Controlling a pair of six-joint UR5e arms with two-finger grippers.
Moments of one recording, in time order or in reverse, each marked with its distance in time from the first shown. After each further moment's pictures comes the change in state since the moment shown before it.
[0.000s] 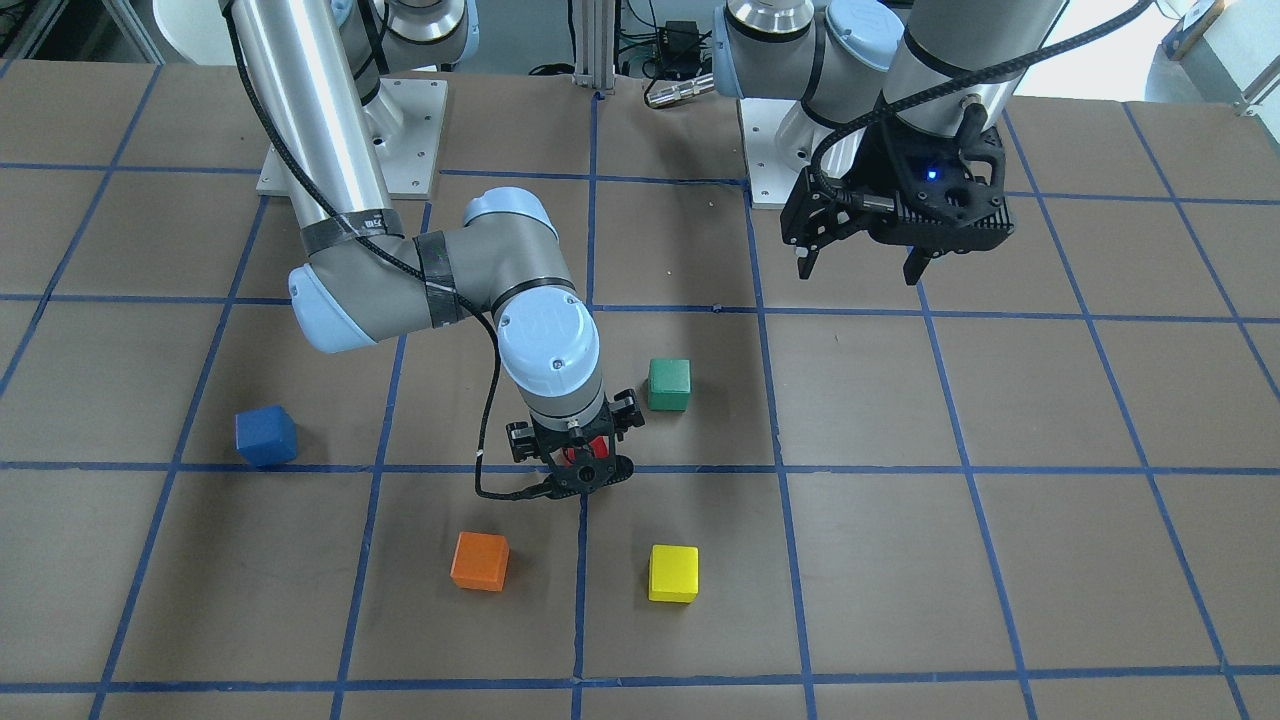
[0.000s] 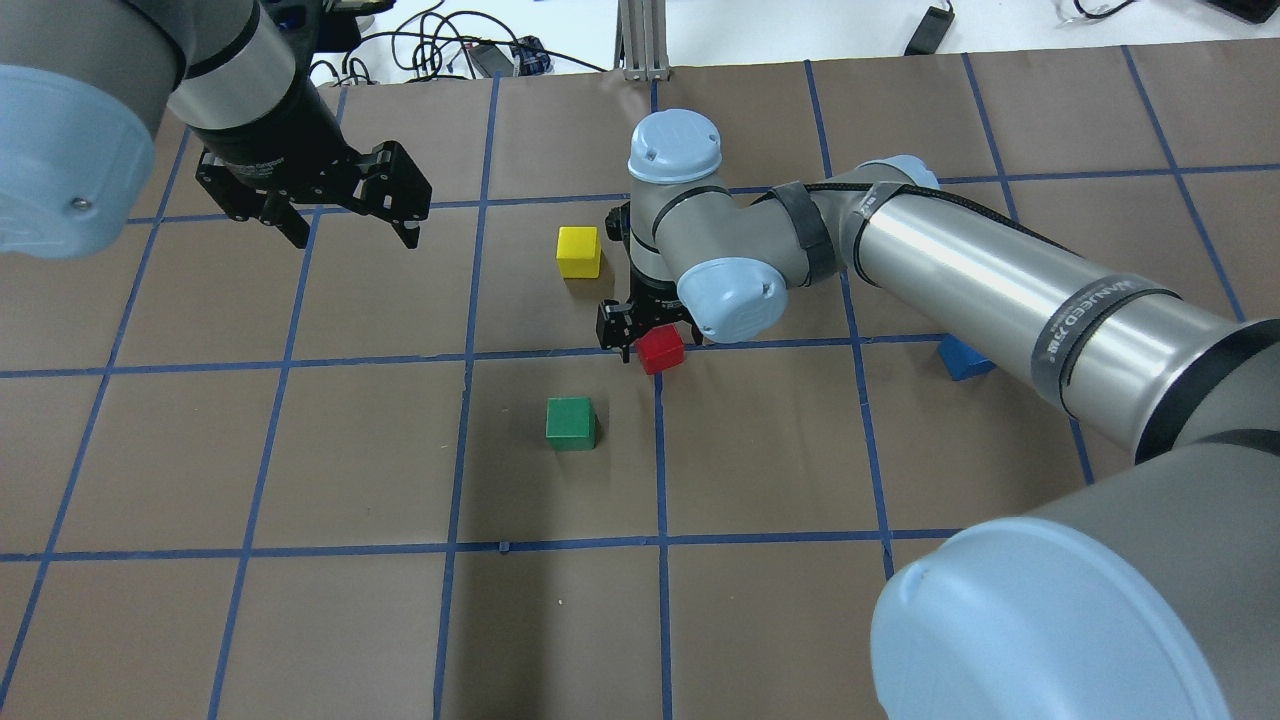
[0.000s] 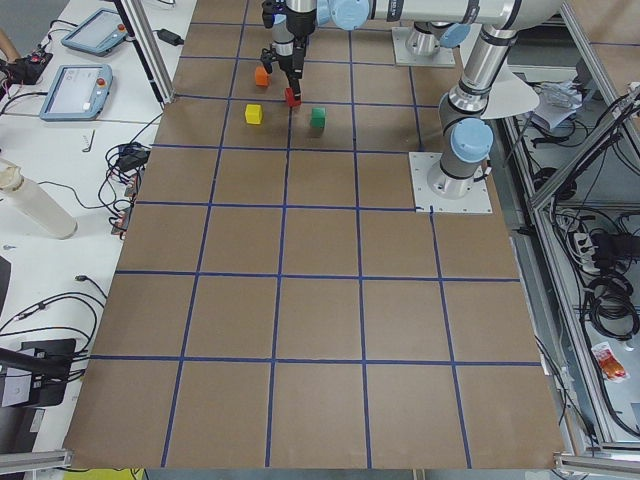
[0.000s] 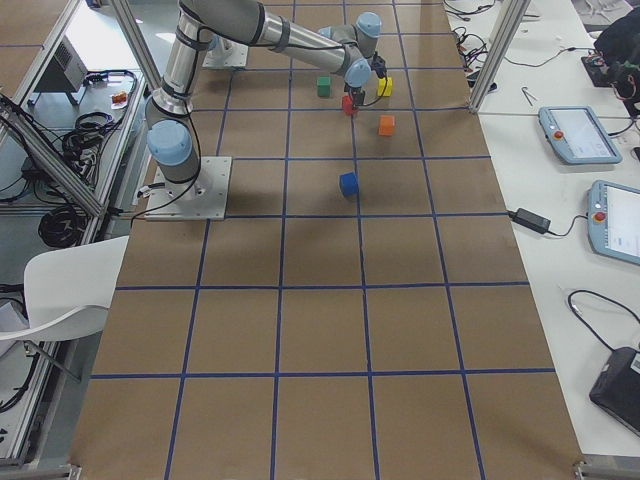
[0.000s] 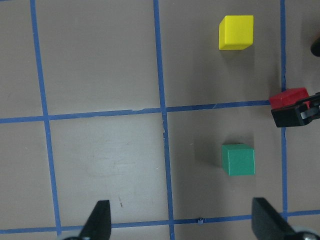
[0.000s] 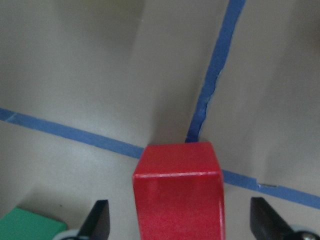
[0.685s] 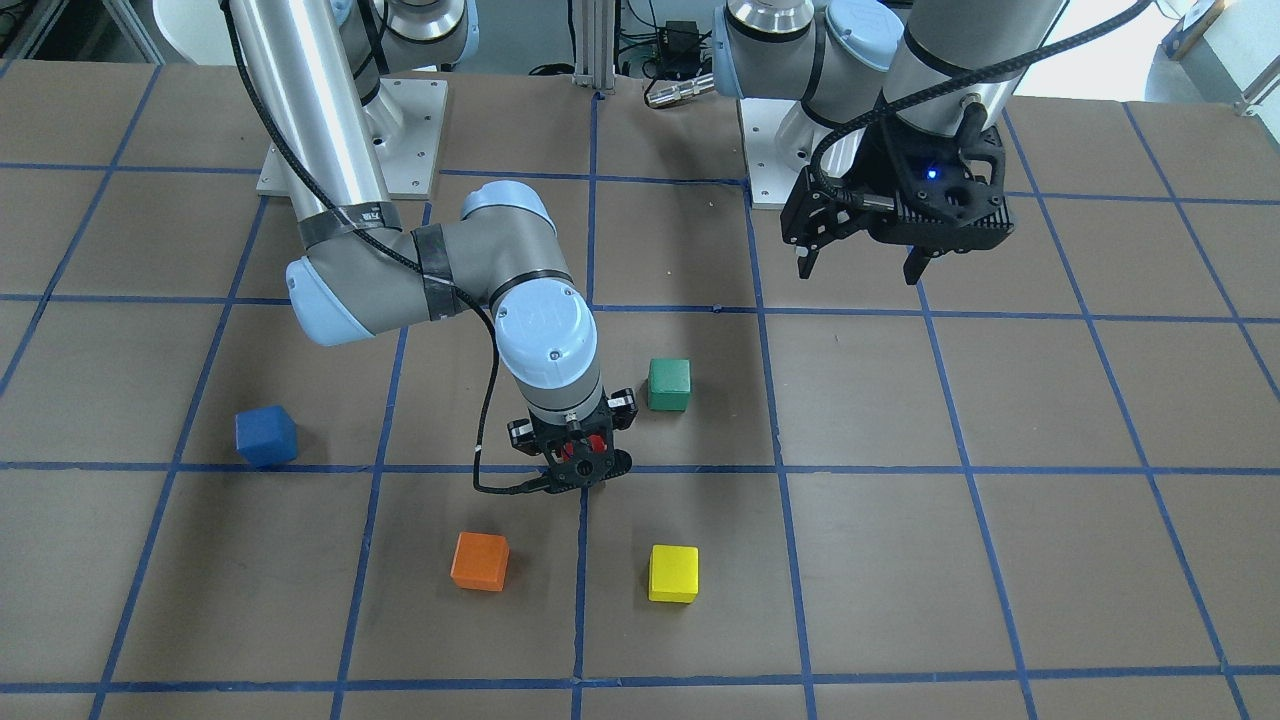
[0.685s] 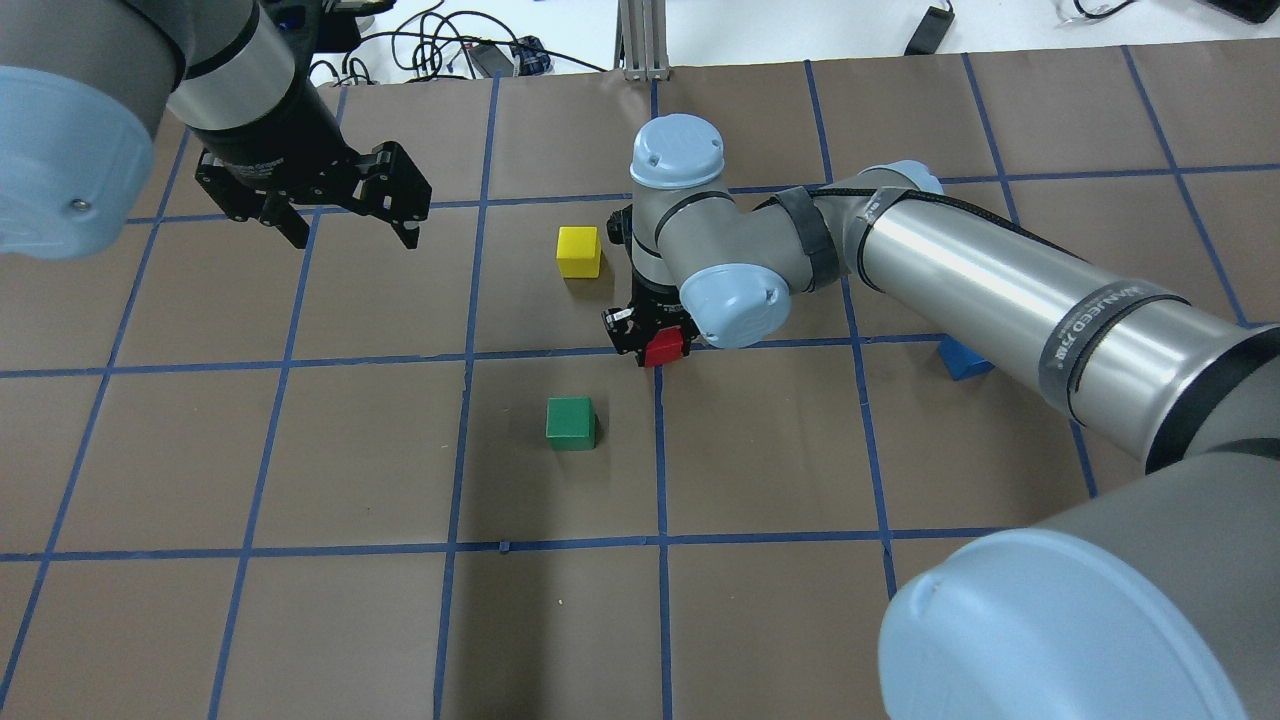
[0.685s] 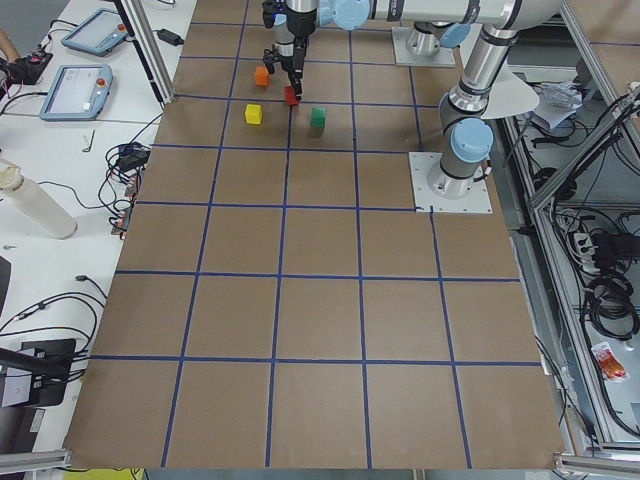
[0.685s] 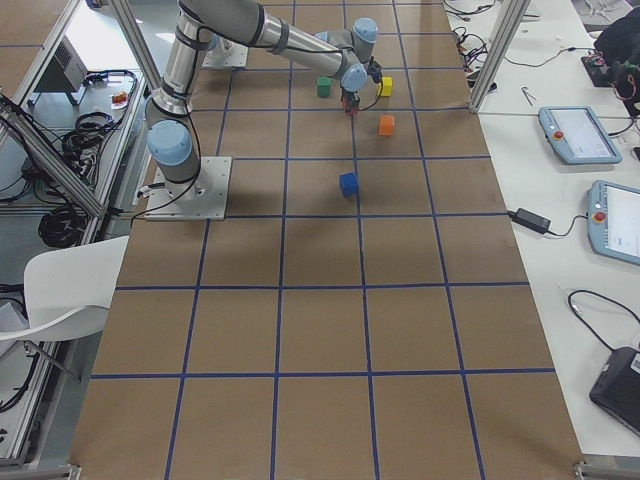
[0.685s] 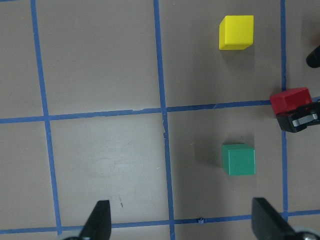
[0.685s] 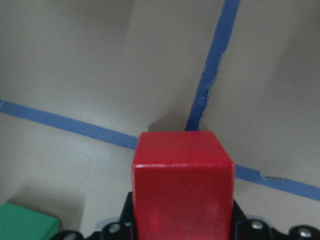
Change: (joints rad) left arm 0.000 0.002 -0.001 0.000 0.000 0.001; right arm -0.001 -0.029 0.006 0.003 -0.001 0.002
